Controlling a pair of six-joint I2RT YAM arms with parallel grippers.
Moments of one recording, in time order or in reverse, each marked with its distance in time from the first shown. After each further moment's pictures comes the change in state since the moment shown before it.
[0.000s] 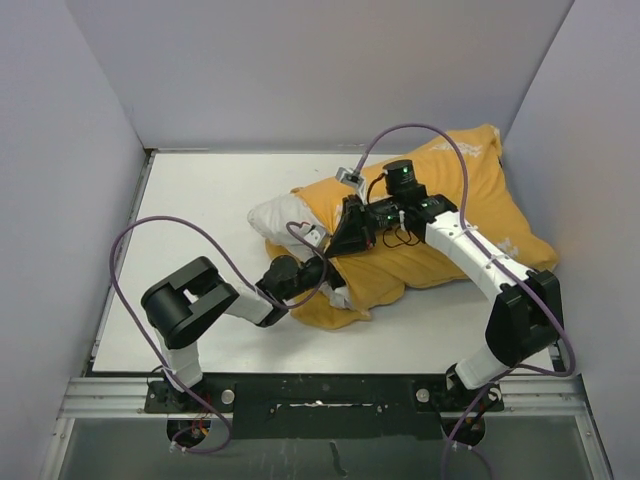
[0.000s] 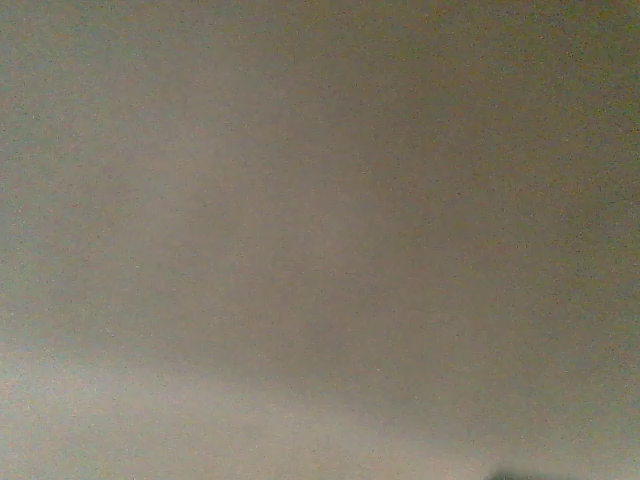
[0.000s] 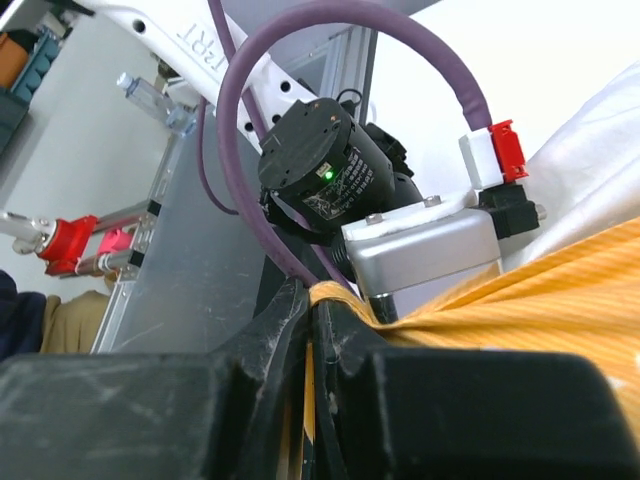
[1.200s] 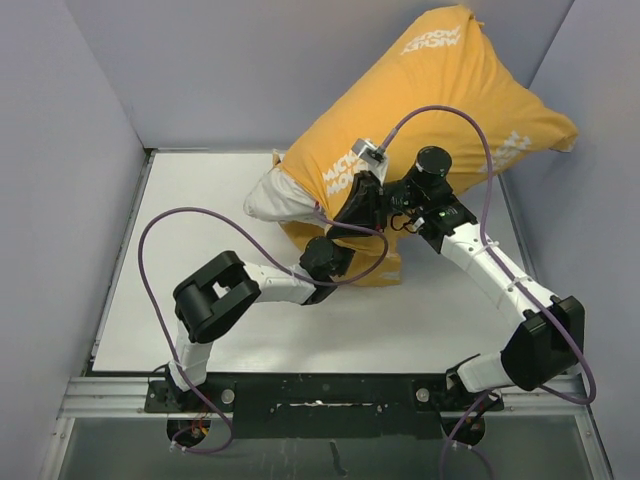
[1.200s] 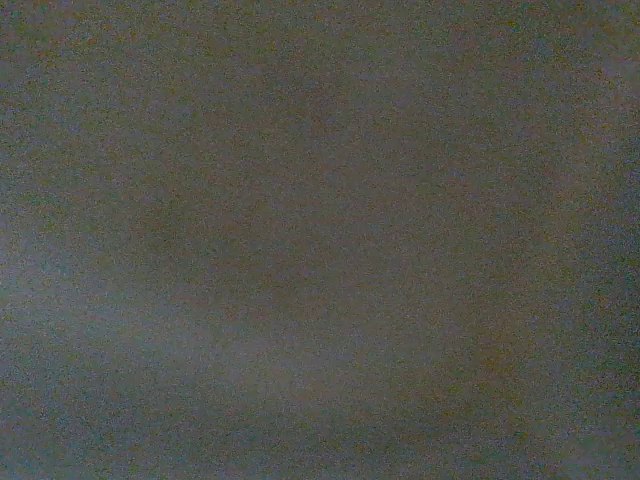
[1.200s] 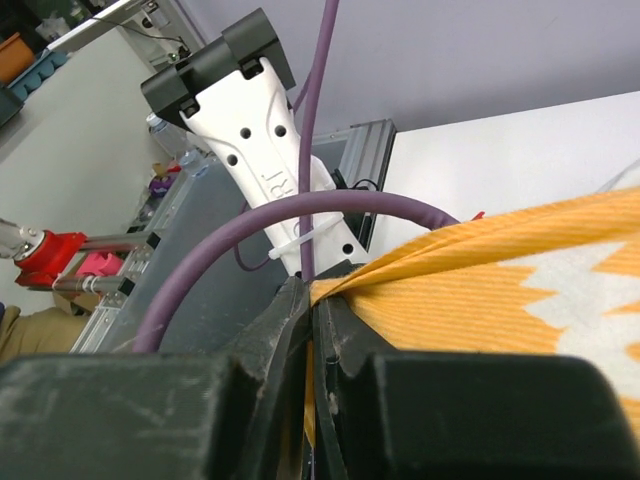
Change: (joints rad) left arm -0.133 0.158 0.521 0.083 -0.660 0.360; right arm -0.019 -0.166 -0.067 0.684 -0.064 0.564
